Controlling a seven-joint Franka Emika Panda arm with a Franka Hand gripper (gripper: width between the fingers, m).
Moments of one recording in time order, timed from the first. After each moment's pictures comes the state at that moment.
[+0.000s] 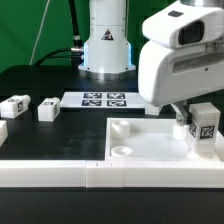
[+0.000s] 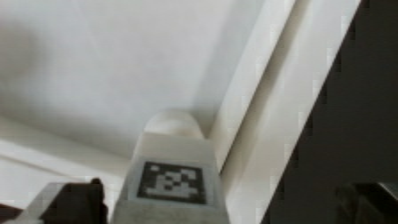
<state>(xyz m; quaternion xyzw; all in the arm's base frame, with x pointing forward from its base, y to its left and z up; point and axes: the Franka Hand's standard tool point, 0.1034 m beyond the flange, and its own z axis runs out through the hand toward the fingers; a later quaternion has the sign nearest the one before) 0.637 0.115 0.083 -0.98 -0.19 0.05 0.06</state>
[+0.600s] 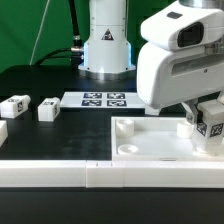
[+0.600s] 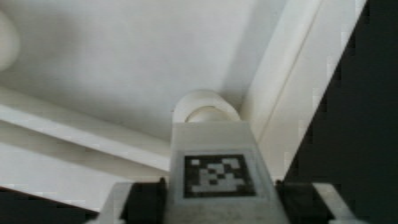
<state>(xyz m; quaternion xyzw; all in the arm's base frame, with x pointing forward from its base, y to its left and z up) 0.636 0.115 0.082 -0.98 -0.18 0.06 0.06</state>
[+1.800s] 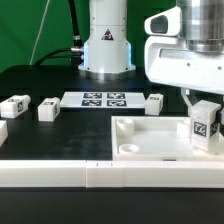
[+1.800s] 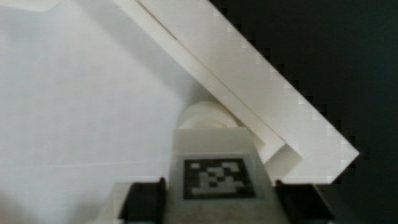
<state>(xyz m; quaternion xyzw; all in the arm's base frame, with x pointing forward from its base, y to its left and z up) 0.626 0.122 0.078 -0.91 0.42 0.03 0.05</state>
